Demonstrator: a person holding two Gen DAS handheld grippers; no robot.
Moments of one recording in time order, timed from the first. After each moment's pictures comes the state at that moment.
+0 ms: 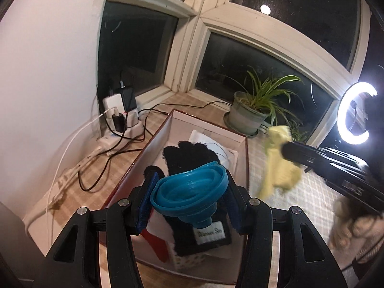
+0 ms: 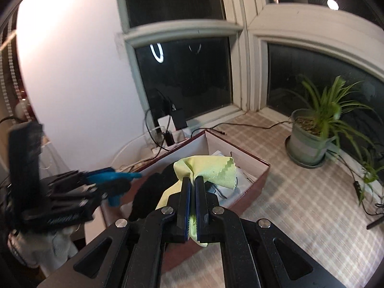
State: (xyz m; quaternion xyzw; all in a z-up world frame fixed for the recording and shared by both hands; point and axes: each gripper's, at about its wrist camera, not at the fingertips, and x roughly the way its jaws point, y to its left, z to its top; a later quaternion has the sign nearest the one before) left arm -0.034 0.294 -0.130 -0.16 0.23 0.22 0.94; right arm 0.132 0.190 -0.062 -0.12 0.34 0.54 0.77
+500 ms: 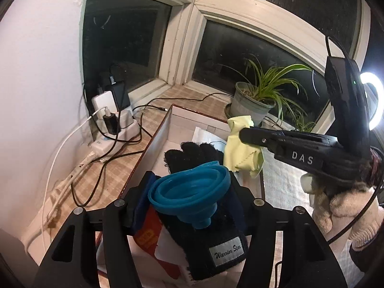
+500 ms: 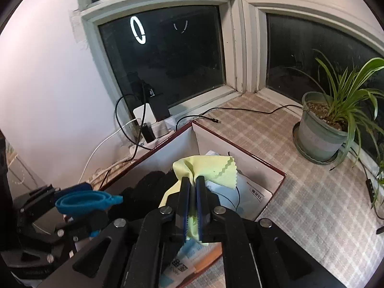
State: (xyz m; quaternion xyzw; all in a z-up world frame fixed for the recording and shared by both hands) left arm -0.010 0.317 -0.139 -0.15 0.25 0.20 0.94; right arm 0.172 0.258 -0.100 -0.12 0.39 0.51 0.76
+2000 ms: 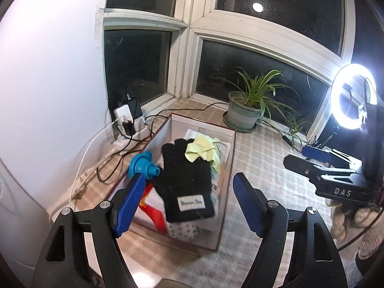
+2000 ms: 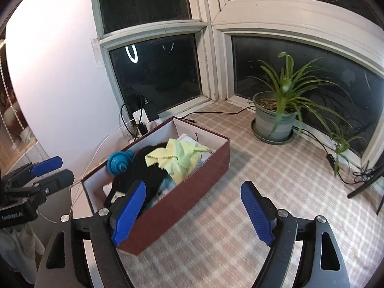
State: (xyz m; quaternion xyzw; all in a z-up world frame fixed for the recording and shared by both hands) left arm -0.073 0.213 -0.105 -0.11 0.23 0.26 0.93; right arm 0.125 0.100 -0.061 -0.10 0.35 0.48 0.80
